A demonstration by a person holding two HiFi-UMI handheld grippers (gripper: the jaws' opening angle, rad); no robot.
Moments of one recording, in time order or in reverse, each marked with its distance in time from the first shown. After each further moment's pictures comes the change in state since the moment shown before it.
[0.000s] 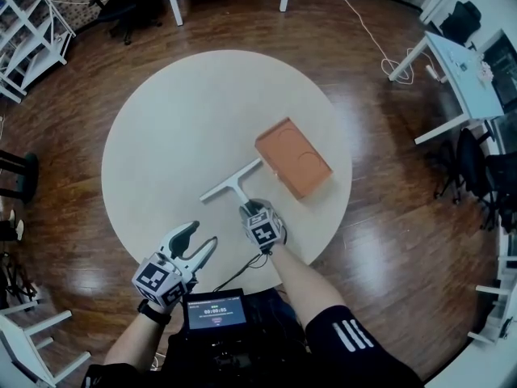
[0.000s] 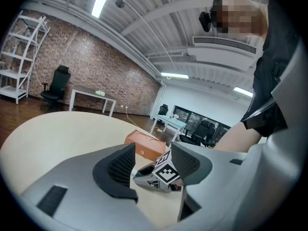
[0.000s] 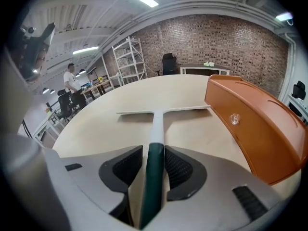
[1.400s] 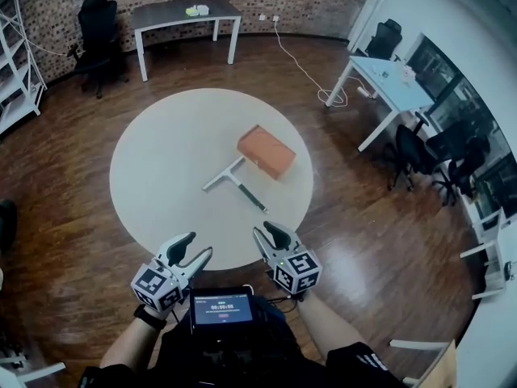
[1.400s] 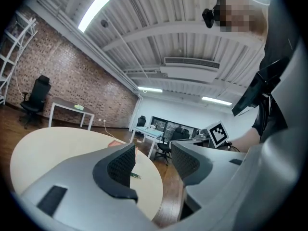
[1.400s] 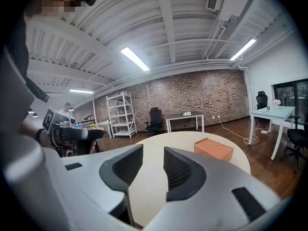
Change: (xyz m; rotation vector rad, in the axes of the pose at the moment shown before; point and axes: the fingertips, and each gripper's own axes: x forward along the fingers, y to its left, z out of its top) left arm -0.218 -0.072 -0.008 0.116 -0.149 -0.266; right arm -0.329 0.223 0.045 0.139 -0.617 -0.219
